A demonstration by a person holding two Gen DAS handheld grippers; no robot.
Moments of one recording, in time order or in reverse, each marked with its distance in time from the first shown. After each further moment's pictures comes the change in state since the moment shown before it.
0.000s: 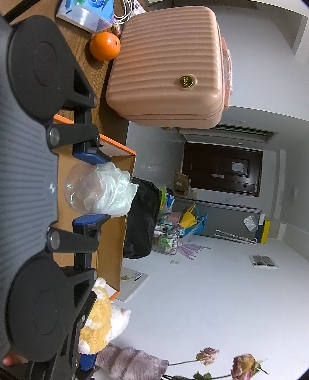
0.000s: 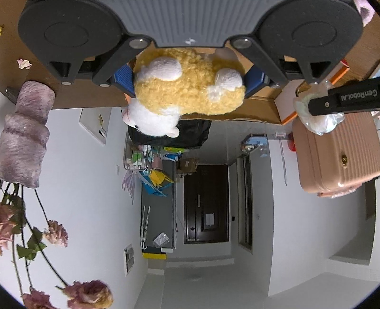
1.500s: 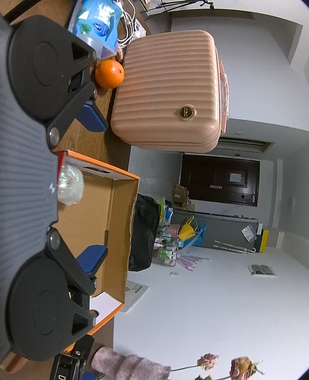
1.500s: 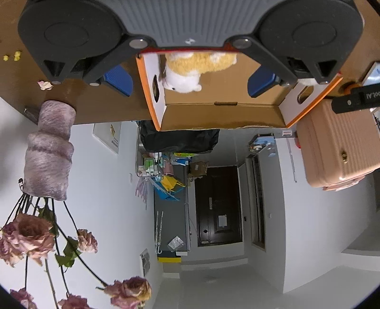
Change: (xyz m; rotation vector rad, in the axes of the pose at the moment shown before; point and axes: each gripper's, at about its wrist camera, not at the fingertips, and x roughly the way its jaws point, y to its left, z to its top) left arm -0.032 0.024 -0.010 0.005 -0.012 0.064; right arm -0.052 -0.029 -0.014 0.061 0.010 -0.031
